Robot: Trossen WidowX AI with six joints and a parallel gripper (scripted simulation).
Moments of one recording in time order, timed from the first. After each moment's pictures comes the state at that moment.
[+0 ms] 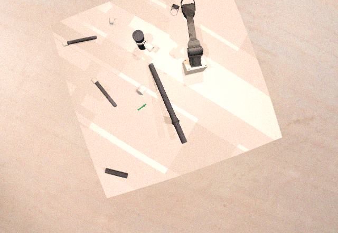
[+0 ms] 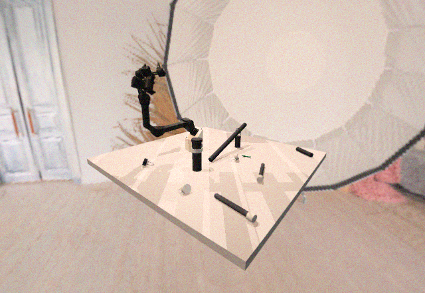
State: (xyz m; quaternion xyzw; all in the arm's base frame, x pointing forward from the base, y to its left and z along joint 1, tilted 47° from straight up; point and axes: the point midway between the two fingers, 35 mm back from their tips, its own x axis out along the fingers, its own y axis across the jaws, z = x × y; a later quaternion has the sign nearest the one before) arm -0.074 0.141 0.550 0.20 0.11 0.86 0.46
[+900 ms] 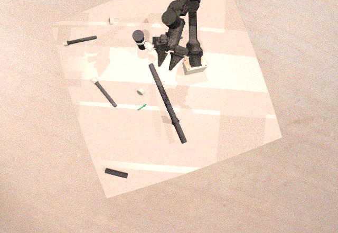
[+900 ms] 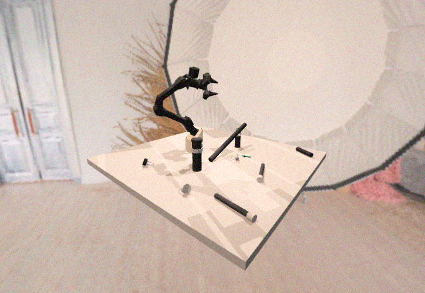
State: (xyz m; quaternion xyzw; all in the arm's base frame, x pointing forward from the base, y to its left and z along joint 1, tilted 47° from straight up) arm 0.151 0.290 0.226 -0.01 0.44 0.29 0.85
